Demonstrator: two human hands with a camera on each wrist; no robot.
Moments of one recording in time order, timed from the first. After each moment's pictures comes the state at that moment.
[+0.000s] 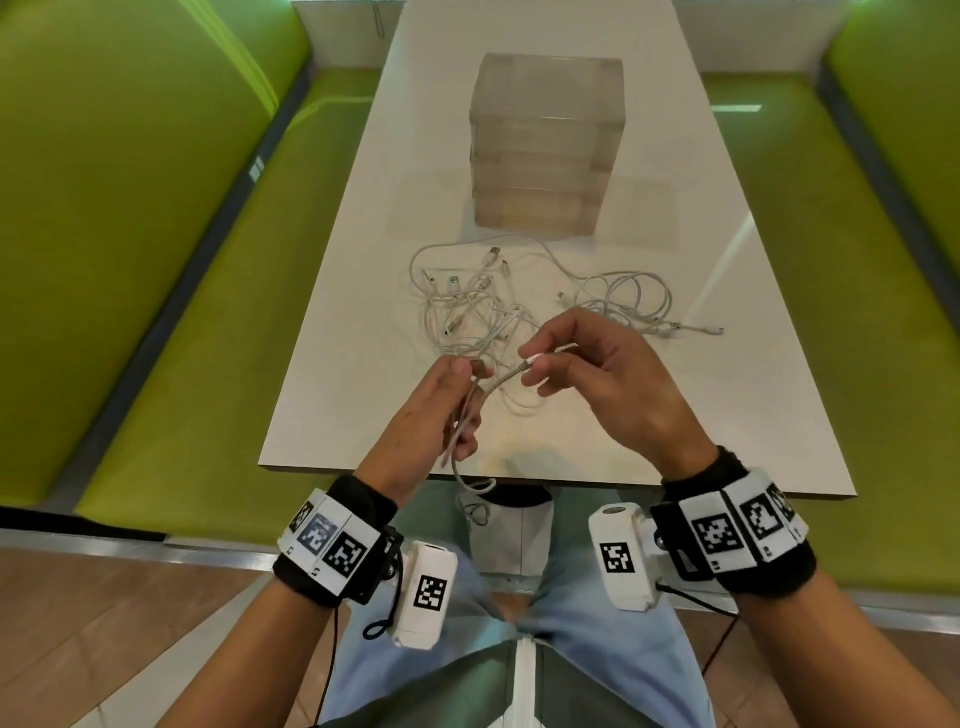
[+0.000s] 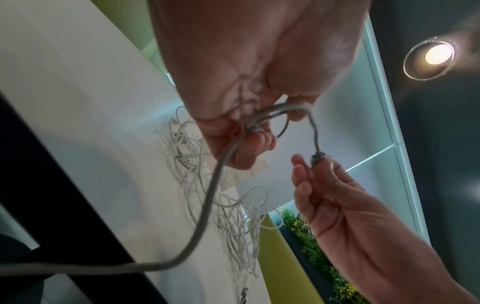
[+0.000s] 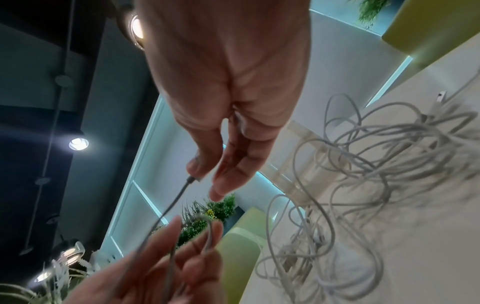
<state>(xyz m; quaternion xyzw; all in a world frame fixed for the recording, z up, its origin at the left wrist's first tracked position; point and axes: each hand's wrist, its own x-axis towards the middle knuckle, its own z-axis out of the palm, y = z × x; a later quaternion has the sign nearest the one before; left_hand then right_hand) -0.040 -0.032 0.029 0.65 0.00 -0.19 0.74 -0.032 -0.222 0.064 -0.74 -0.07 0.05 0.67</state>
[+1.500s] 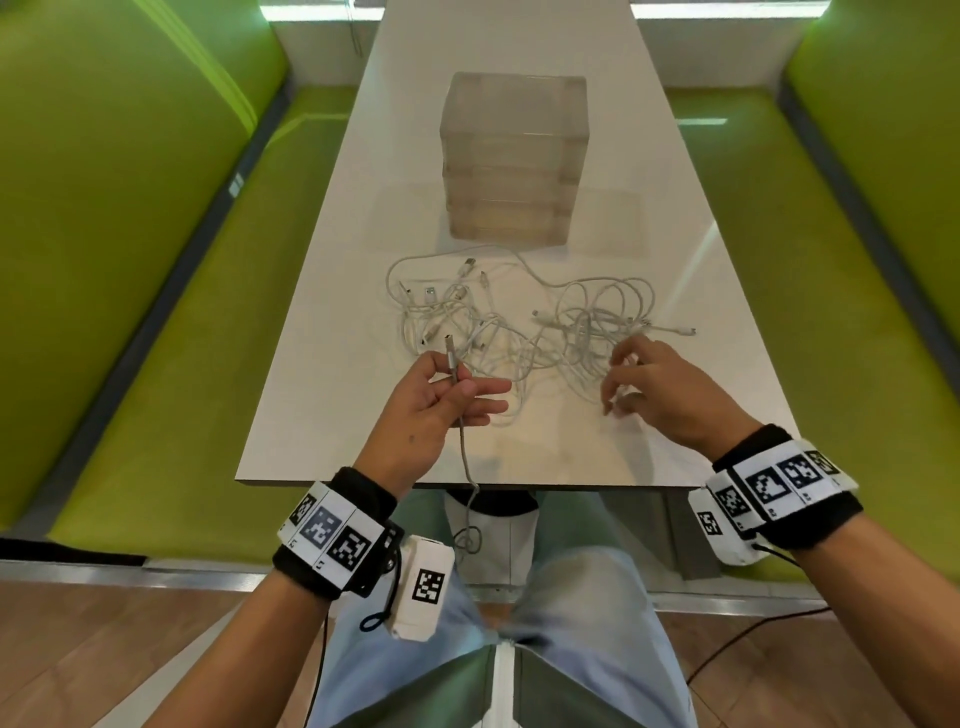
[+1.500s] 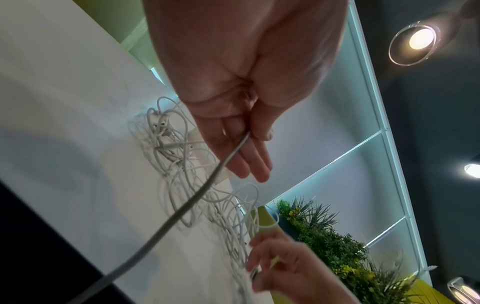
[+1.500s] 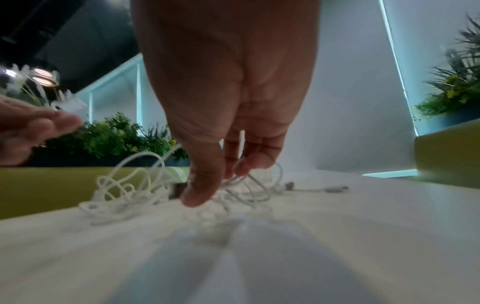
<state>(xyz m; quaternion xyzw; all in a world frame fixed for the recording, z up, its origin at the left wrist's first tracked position) -0.031 -0.049 0.029 0.66 -0.05 -0.14 0.74 -0.020 -0.321 0.014 -0.97 -0.13 0.07 0.17</state>
